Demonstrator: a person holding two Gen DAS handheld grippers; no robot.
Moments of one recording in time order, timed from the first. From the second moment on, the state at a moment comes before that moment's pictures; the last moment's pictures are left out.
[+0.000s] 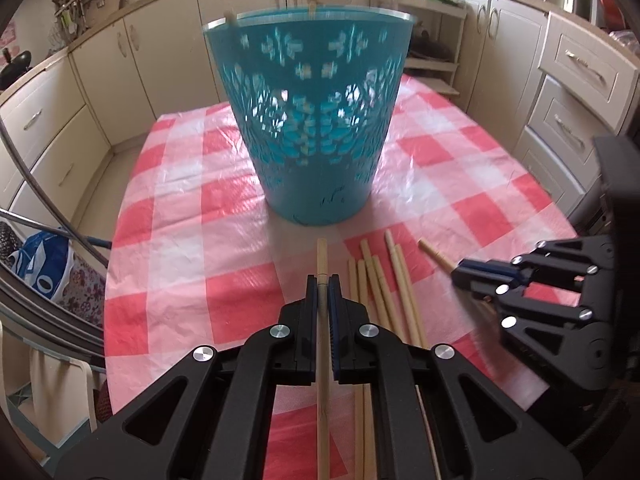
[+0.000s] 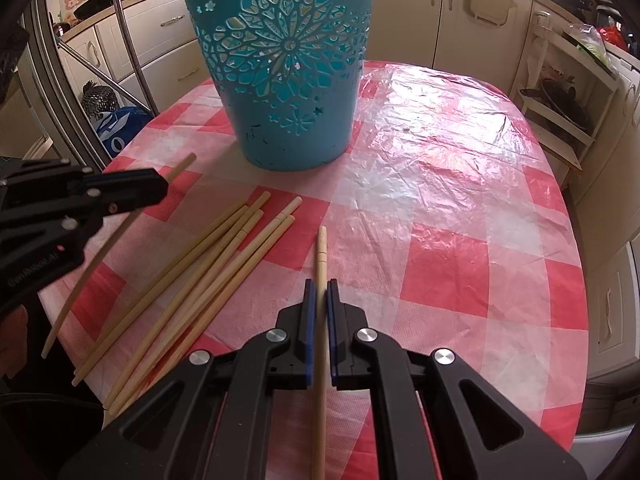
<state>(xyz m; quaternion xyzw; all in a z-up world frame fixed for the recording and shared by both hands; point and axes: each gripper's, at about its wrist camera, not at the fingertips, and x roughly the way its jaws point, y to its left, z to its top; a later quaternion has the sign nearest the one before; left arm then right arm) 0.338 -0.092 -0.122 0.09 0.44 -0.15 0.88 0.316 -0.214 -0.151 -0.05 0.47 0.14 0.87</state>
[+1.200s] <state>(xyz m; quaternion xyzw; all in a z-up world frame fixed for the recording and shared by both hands) 0.330 -0.094 -0.078 0.07 0.37 -0.16 0.91 0.313 -0.201 -0.152 -0.06 0.46 0.16 0.87</state>
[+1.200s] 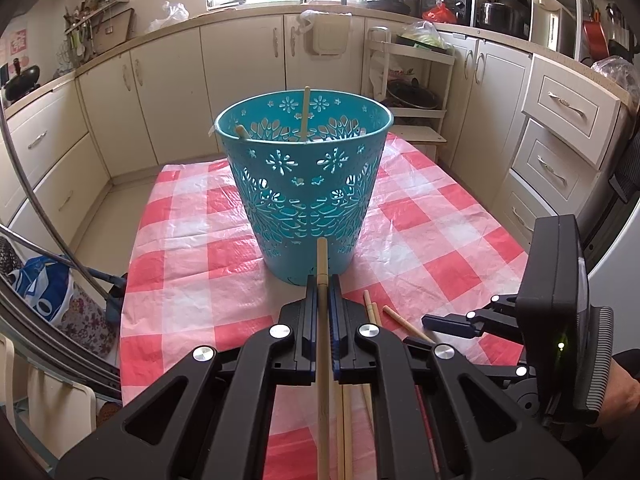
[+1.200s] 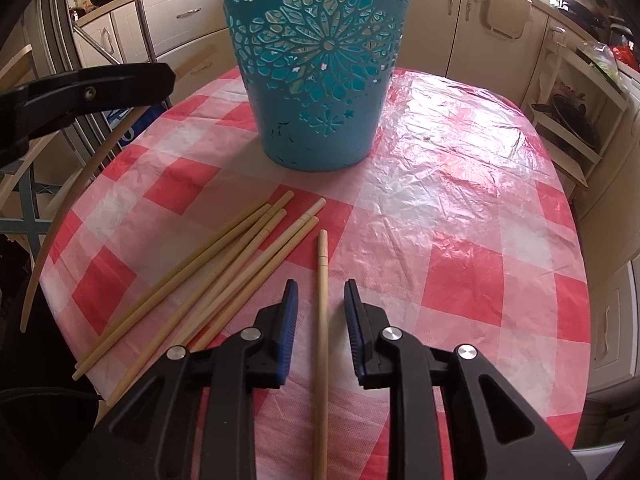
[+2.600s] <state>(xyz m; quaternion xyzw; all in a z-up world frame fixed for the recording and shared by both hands) 0.447 -0.078 0.004 -0.13 0.09 -0.05 0.99 0.315 -0.188 -0.152 -0.07 0.45 0.17 0.87</state>
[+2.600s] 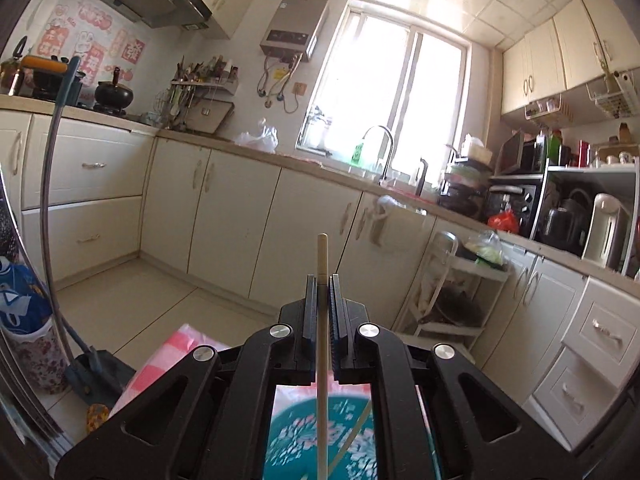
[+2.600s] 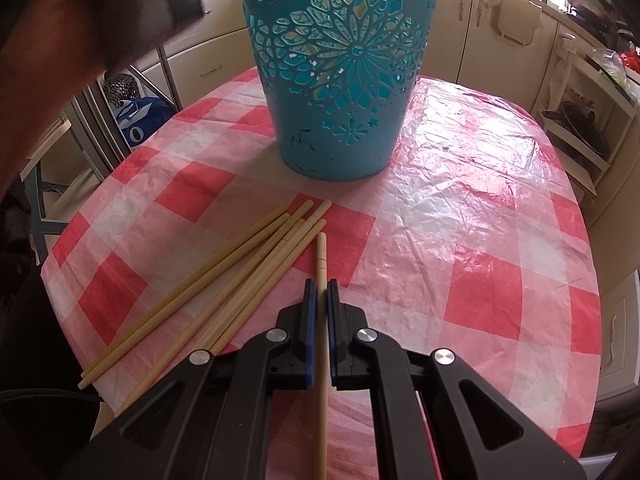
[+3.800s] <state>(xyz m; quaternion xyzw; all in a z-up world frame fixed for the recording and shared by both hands) 0.322 -0.009 -0.063 -0.16 0.15 -0.03 0.98 0.302 -0.260 -0.054 0.19 0.13 0.26 0.94</state>
